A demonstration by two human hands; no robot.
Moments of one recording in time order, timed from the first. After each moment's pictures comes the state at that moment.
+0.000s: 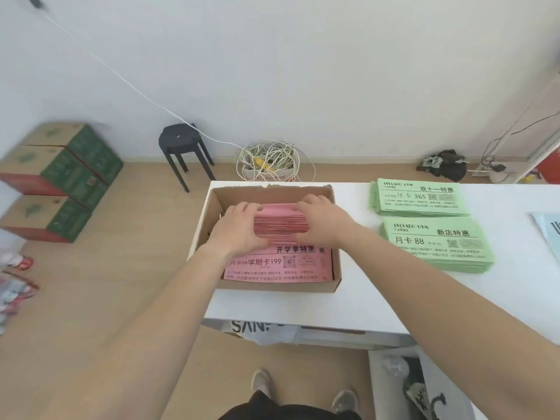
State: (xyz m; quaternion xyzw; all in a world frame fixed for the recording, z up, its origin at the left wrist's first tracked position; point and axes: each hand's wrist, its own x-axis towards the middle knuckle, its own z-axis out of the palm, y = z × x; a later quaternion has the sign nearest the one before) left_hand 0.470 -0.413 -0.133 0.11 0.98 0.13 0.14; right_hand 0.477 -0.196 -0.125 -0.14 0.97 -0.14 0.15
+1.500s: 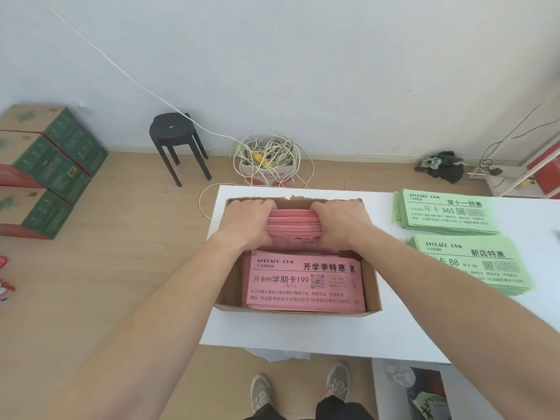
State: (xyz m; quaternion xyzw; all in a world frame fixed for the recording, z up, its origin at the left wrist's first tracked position) left_hand 0.391 -0.447 -0.147 0.20 0.97 0.00 0.10; right_hand 0.414 -0.229 -0.145 -0.15 0.98 0.04 0.09
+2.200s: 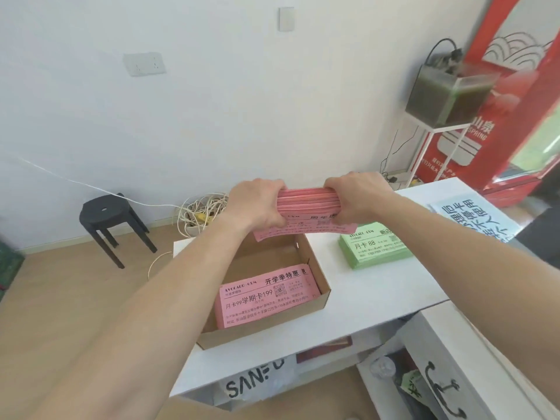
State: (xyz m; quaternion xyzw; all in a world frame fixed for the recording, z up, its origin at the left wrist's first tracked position) left_hand 0.427 -0.353 -0.003 0.38 0.92 0.07 -0.02; right_hand 0.520 -0.145 0.012 0.02 1.00 0.08 0.01
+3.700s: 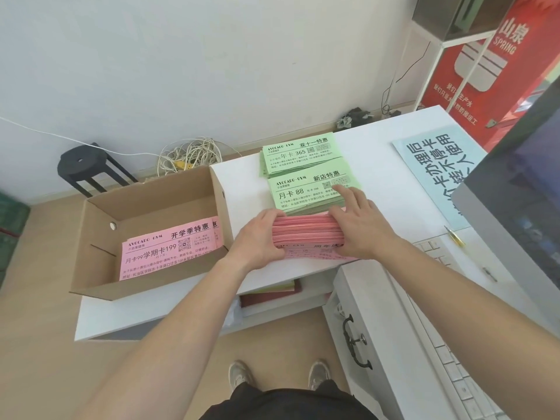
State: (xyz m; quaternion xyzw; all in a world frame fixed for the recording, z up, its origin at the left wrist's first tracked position) left_hand 0.577 -0.185 -0.194 0.31 0.91 0.22 0.16; right_hand 0.667 0.052 -0.192 0.00 1.00 0.00 0.07
